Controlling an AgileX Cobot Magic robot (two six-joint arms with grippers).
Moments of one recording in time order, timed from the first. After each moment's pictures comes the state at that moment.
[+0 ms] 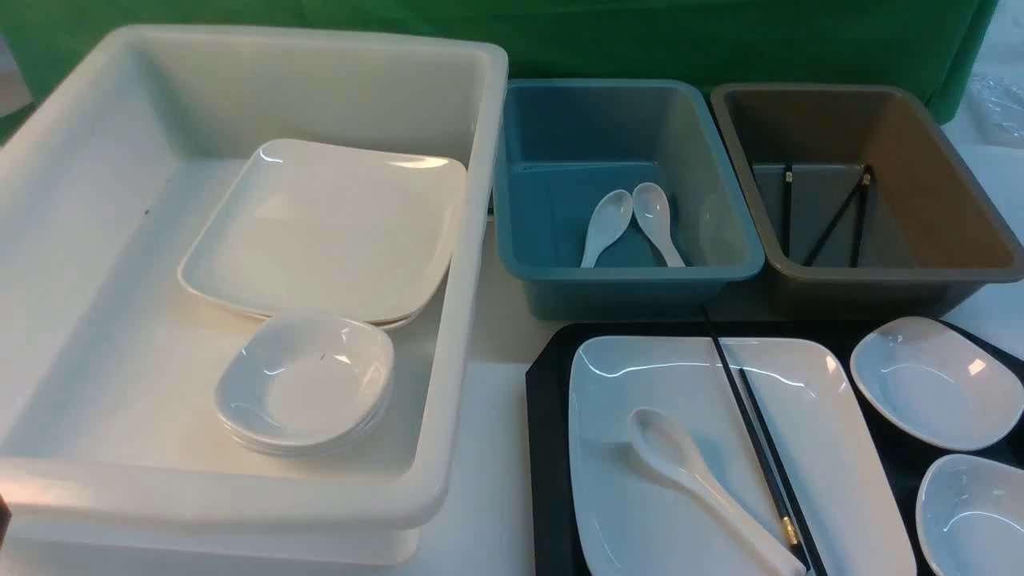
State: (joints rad) right arm -0.04 0.00 0.01 0.04 0.26 -0.12; left arm 0.05 0.00 0.01 -0.05 0.22 0.03
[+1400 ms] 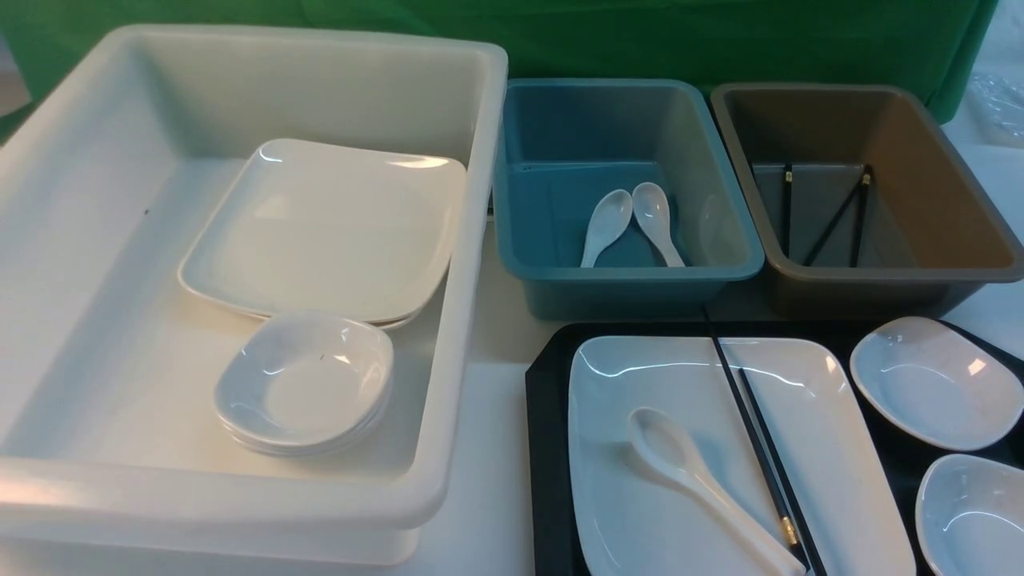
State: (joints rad) right arm -0.04 0.00 0.01 0.04 0.19 -0.12; left arm 0.05 0.00 0.01 -0.33 -0.43 -0.23
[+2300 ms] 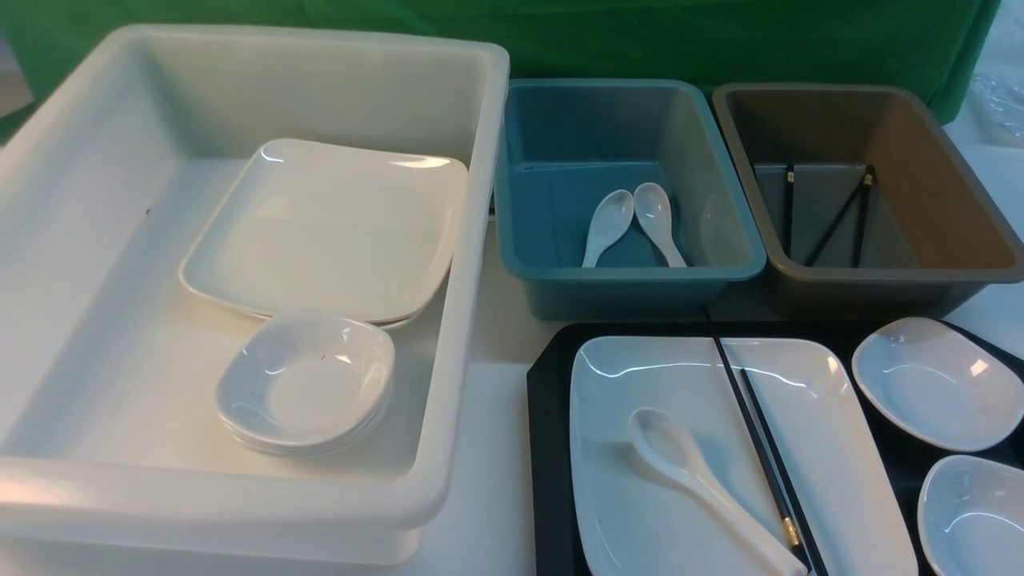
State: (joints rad) right arm 0.05 0.09 -0.30 0.22 0.03 0.39; left arm 0.05 0.56 -0.92 -0.16 0.77 -0.11
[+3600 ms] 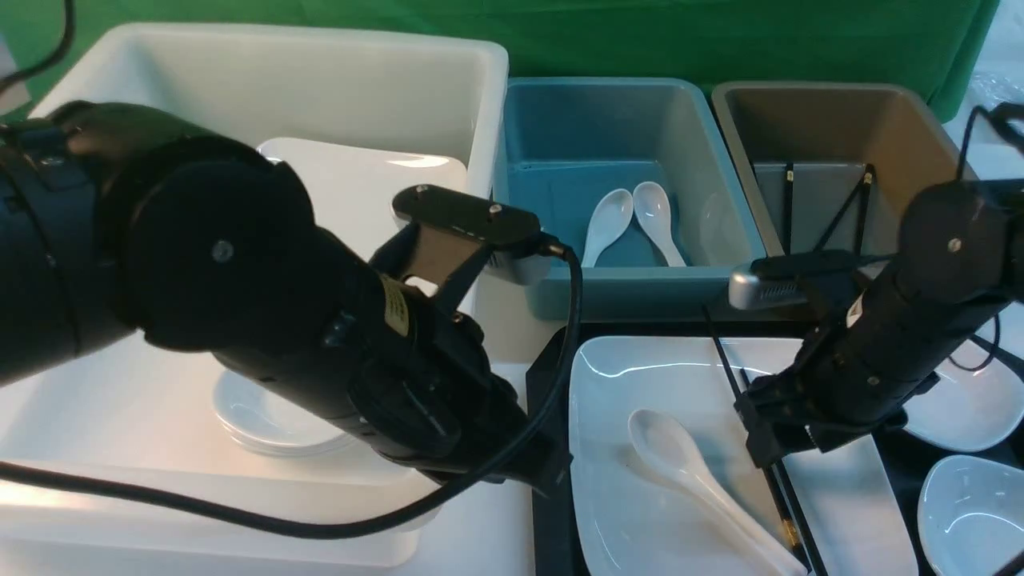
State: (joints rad) right arm 0.32 1.73 -1.06 0.13 0.69 -0.04; left arm -0.75 1.39 -1.10 -0.20 0.88 -0.05
